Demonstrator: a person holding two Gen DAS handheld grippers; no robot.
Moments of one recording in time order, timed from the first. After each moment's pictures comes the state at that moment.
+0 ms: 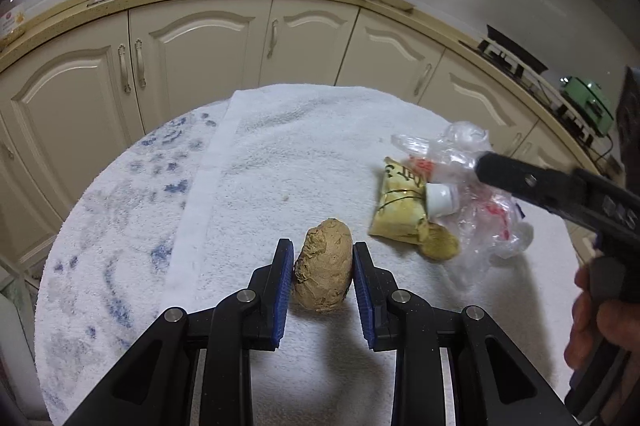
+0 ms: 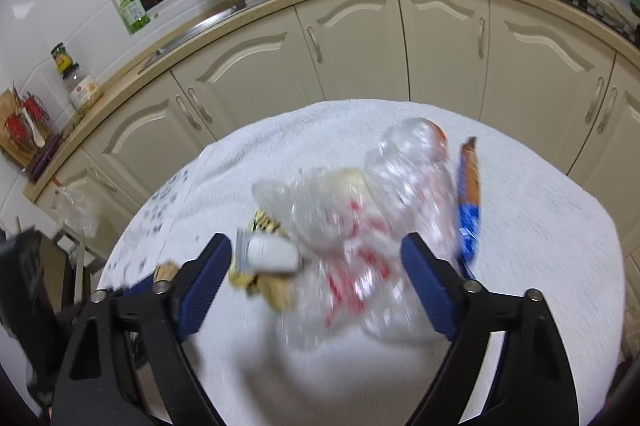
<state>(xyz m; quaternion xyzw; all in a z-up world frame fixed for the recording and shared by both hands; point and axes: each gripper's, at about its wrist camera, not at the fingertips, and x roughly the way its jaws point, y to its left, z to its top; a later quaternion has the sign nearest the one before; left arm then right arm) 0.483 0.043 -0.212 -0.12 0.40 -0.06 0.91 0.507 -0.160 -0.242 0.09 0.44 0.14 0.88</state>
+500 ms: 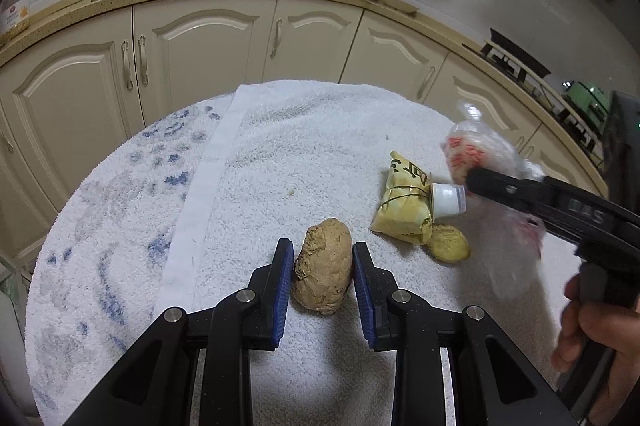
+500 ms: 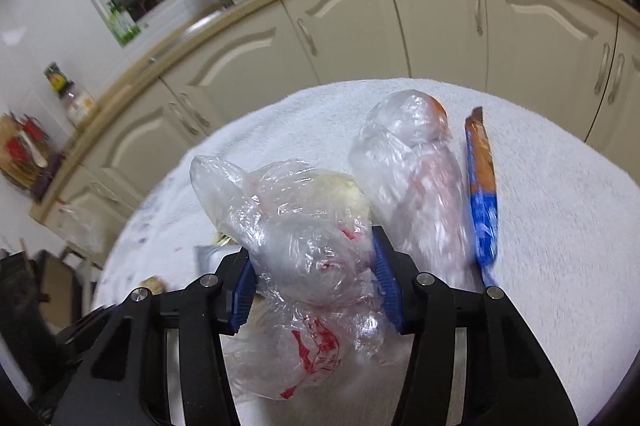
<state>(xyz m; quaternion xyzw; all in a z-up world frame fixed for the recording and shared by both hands) 0.467 0.041 -0.215 -0.13 0.39 -0.06 0.91 0.510 -0.176 -0.267 0.14 0.45 0.15 0.87</state>
